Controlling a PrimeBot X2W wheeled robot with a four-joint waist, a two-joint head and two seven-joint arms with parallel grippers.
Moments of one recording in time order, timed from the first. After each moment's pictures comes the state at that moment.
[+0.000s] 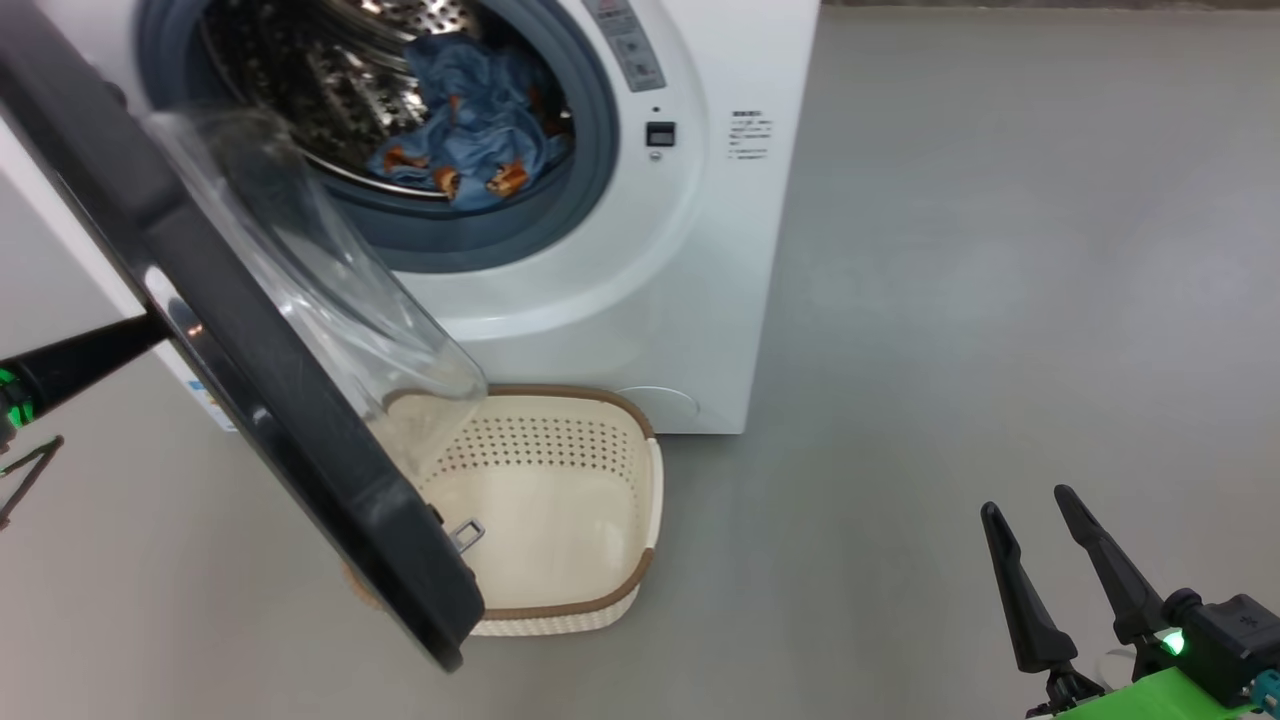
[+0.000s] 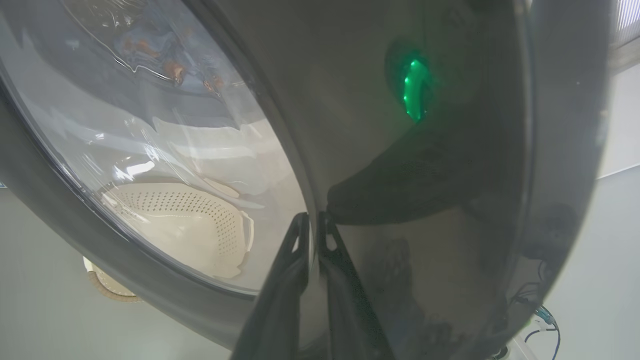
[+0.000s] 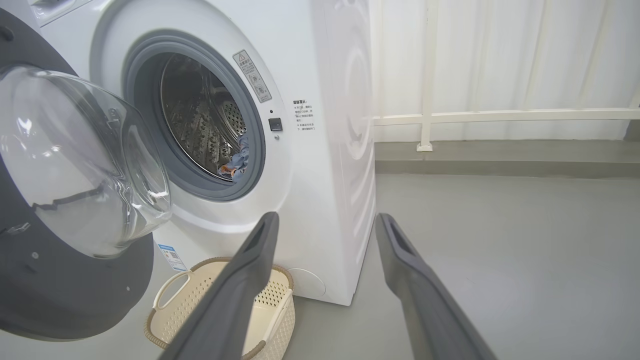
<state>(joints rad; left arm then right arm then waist) -0.65 0.67 -0.16 0.26 -1.53 -0.12 0.99 0.09 -0.23 0.12 0.01 0.37 0.12 -0.25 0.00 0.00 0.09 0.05</state>
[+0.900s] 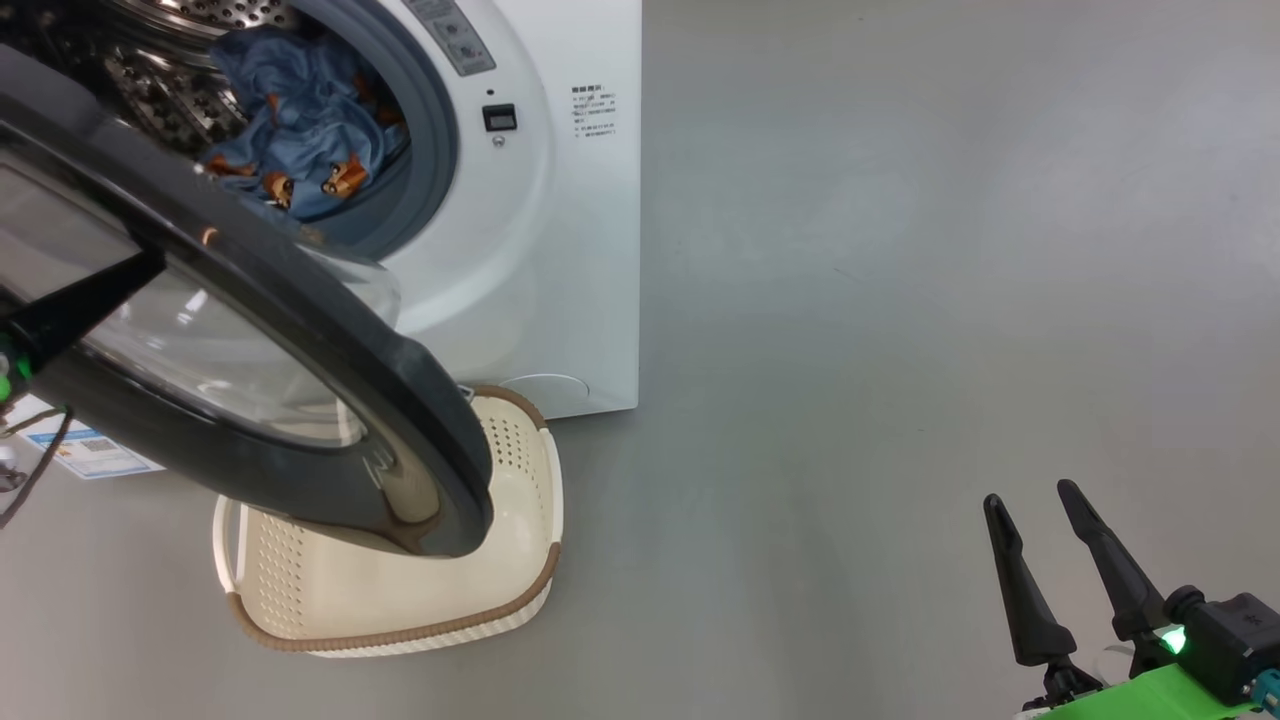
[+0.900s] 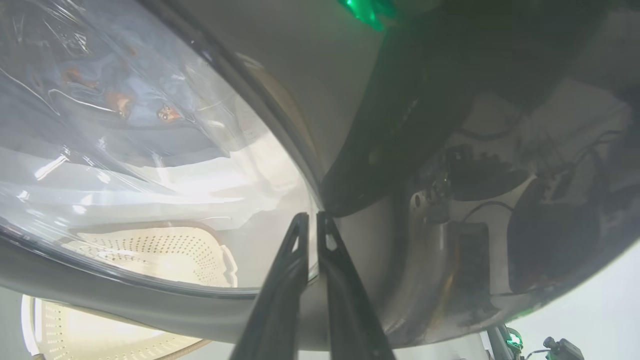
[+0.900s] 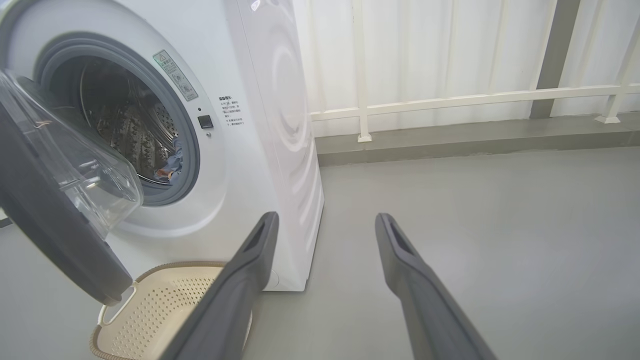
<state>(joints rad) -0.70 0.64 -0.18 0.33 -1.44 -0.12 0.82 0.09 -0.19 0.10 0.00 0.36 0.12 -0.25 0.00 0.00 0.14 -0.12</state>
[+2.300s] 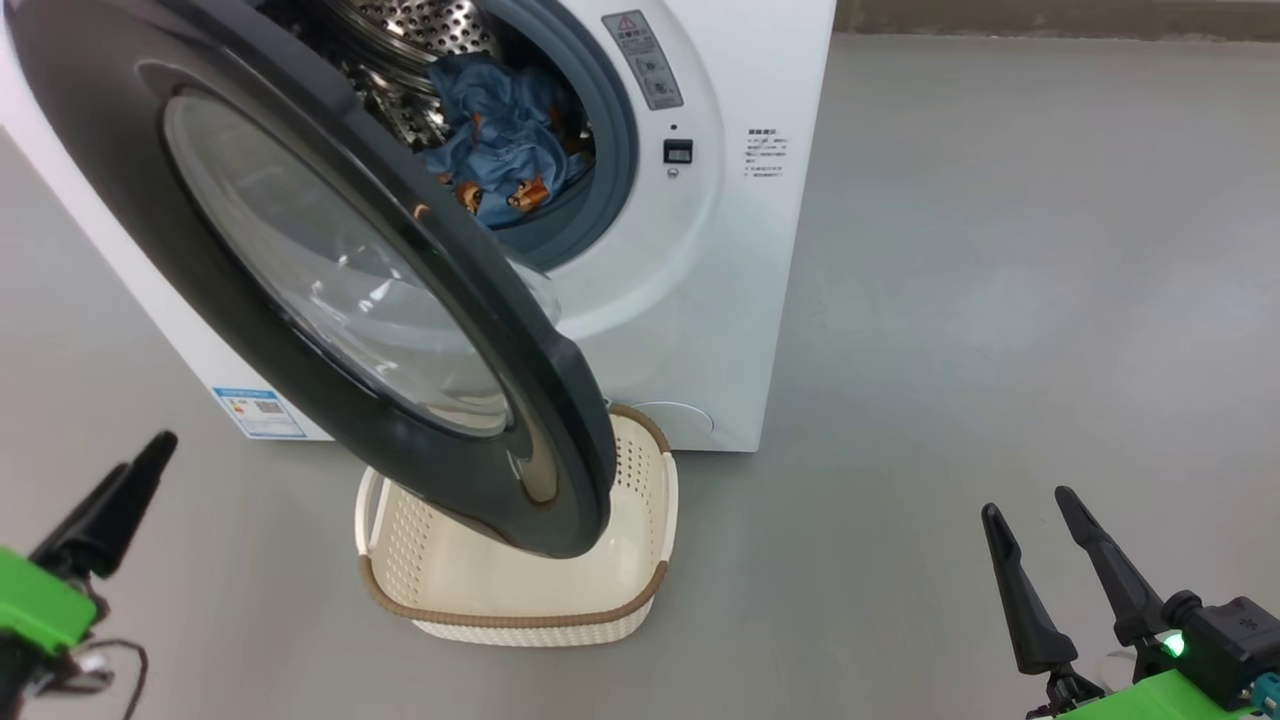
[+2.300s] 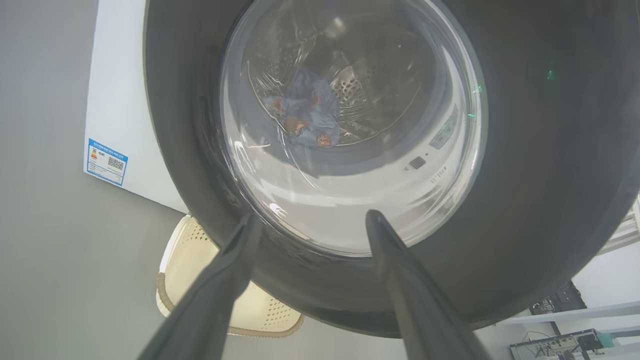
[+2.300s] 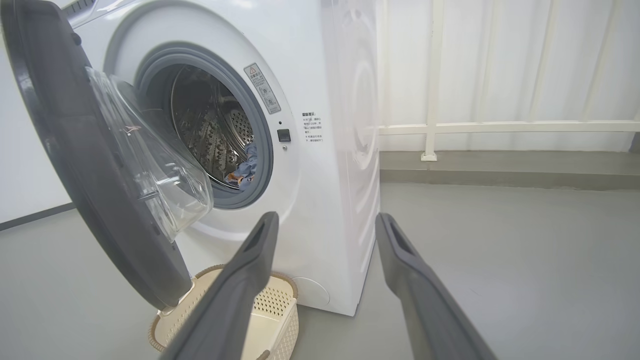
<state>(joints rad) -0.30 0.64 -0.19 0.28 -1.43 -0.13 0.32 0.10 -0.22 0.12 0.01 0.36 0.12 -0.25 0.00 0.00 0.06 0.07</state>
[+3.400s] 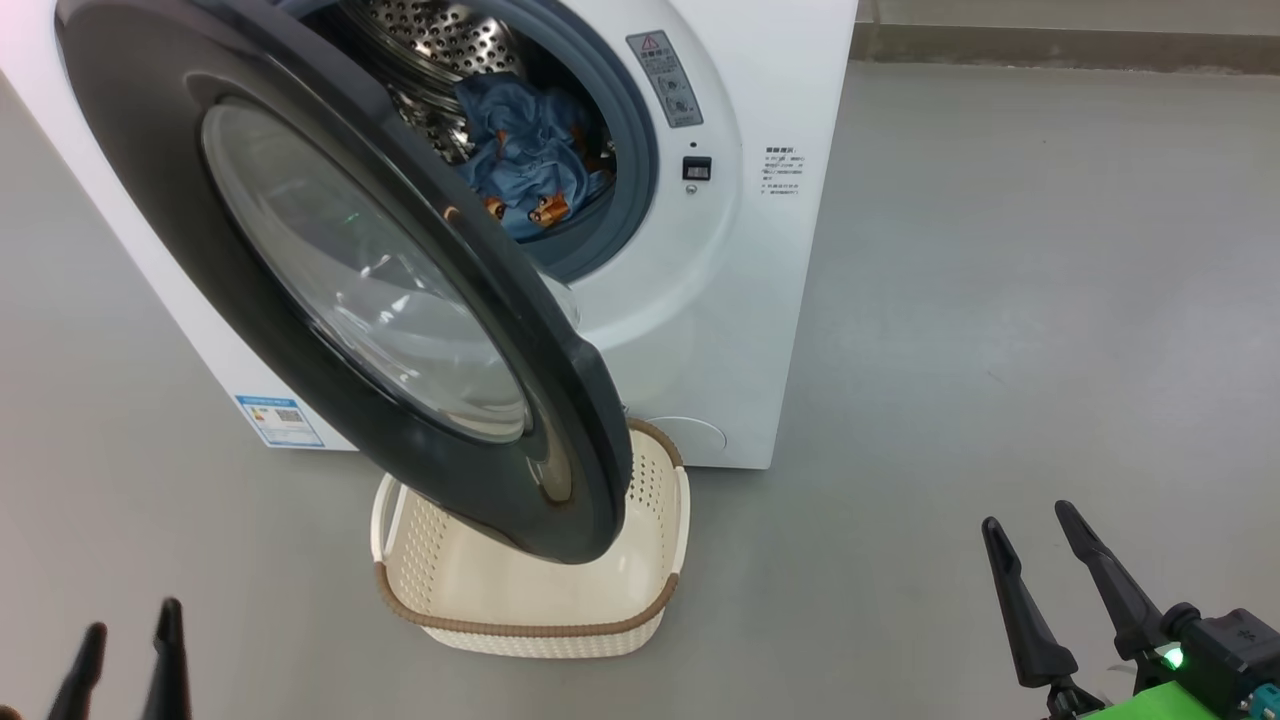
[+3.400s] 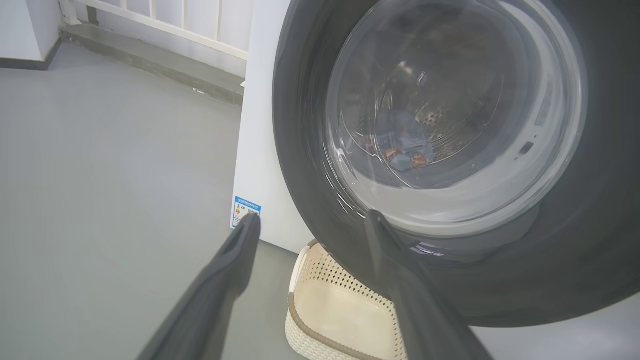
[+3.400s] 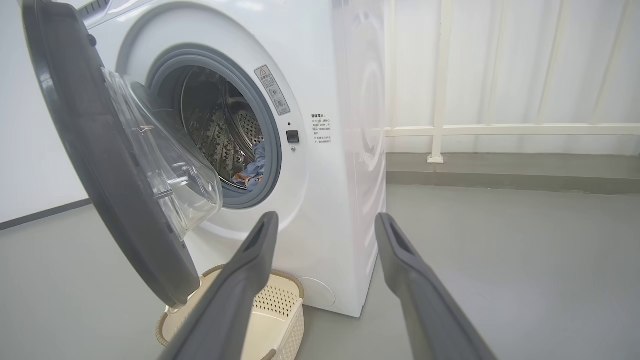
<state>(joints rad) -0.01 0.39 -0.08 0.38 -0.80 -0.13 -0.25 0.12 -0.22 0.12 0.01 0.36 0.12 -0.25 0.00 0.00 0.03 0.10</state>
